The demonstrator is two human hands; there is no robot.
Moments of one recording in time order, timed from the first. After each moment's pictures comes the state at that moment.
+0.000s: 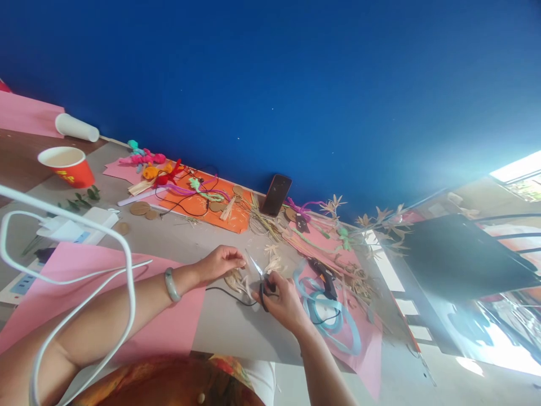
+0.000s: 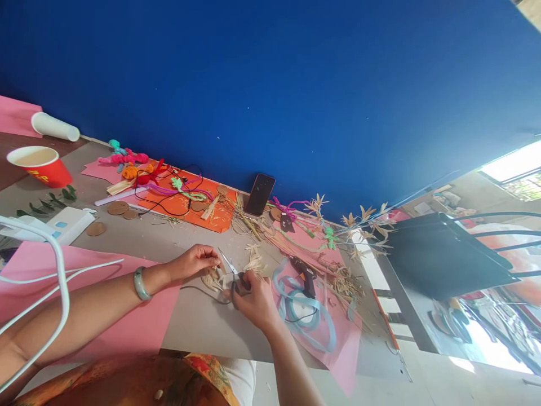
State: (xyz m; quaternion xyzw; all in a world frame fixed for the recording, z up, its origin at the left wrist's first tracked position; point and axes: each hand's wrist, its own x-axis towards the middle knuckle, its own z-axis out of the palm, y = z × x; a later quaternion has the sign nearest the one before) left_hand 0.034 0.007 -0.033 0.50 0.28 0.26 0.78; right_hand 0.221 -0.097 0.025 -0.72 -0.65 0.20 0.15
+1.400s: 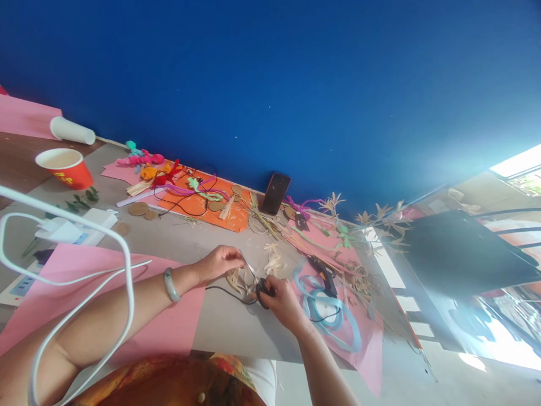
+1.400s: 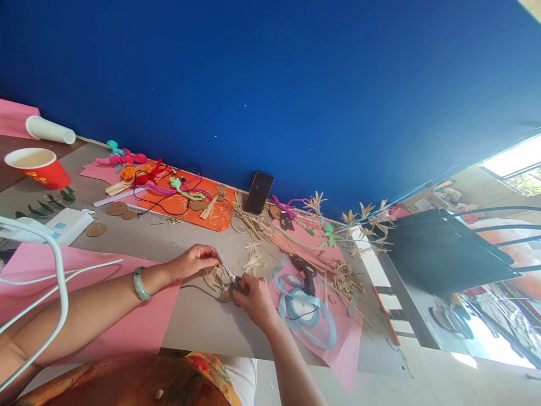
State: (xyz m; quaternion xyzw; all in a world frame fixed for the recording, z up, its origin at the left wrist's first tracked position) left_hand 0.035 0.007 -0.032 0.54 0.28 0.27 0.75; right_hand 0.233 -0.099 -0.005 -0.68 -0.62 0.30 0.24
